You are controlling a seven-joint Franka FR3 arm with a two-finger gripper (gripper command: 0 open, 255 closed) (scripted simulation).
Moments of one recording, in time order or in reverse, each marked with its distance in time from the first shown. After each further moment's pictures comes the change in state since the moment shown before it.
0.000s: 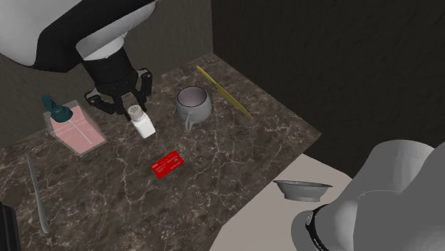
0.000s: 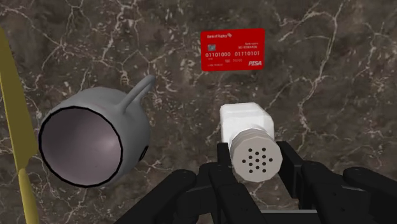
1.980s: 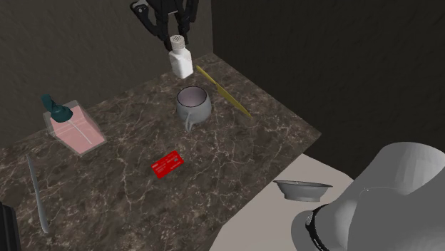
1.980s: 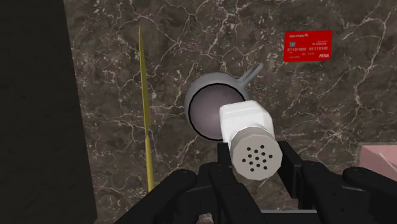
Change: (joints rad) arm -0.120 -0.142 -0.148 0.152 -0.017 -0.296 -0.259
